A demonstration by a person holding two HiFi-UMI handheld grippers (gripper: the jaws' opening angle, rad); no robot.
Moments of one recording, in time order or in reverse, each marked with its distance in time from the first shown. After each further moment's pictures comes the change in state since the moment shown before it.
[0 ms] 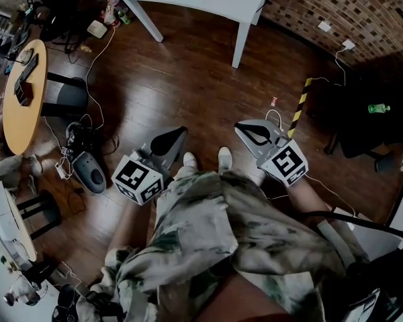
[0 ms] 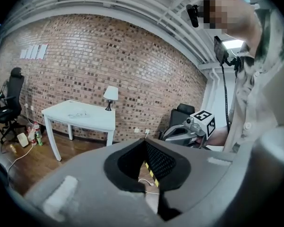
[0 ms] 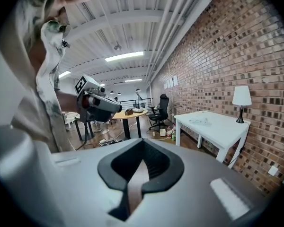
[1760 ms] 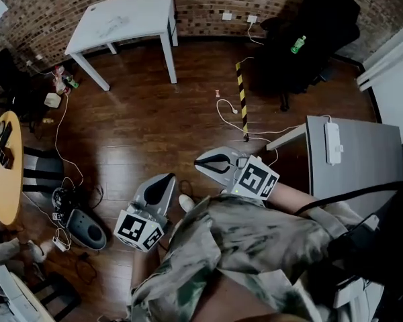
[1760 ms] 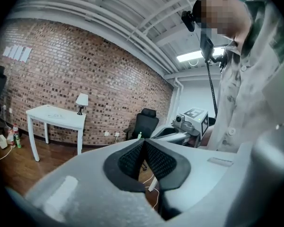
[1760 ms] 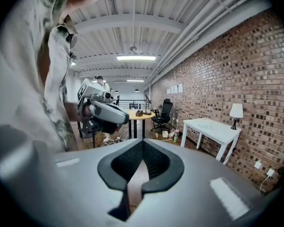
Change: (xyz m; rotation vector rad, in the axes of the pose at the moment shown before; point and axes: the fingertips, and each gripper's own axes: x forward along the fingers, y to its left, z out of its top) left arm -0.244 -0.219 -0.095 0.086 -0.090 -0.280; right arm -0.080 0.349 0.015 -0.093 -0.012 -0.100
